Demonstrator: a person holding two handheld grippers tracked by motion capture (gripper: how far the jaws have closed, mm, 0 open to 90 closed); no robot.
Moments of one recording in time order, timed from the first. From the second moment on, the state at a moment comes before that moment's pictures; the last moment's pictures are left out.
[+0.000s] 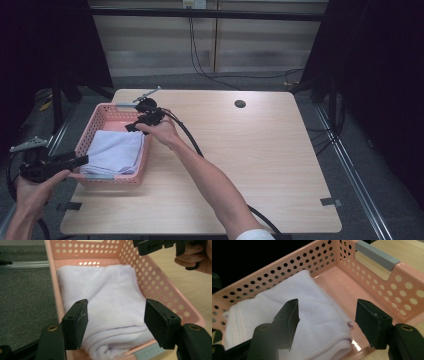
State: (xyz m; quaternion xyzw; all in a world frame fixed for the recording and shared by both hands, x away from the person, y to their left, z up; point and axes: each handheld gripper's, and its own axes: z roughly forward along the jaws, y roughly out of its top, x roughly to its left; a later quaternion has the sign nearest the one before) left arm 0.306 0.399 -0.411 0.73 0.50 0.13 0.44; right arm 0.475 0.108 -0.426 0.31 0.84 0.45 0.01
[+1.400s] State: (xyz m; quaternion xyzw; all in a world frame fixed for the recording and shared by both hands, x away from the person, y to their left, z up) left arm 0.264 0.164 -0.447 0.80 0.39 0.09 0.43; right arm 0.296 -0.205 -0.433 0.38 0.78 0.48 0.11
